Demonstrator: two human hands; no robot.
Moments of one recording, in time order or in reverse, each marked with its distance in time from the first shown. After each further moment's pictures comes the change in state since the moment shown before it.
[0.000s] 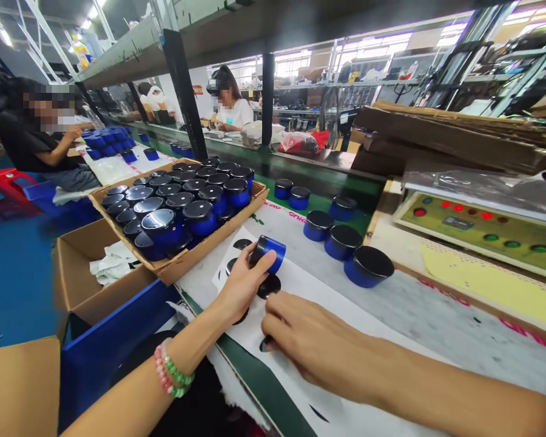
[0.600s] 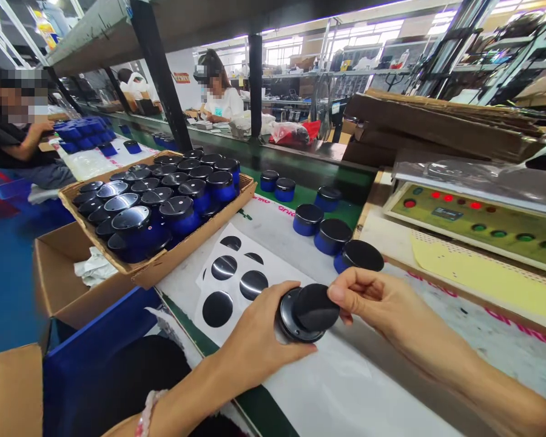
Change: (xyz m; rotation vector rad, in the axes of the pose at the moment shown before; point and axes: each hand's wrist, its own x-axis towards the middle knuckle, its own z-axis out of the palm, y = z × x) left_hand -0.051 -0.019 0.019 0.860 -0.347 0.148; right_hand -0.060 0.033 -0.015 1.119 0.454 0.884
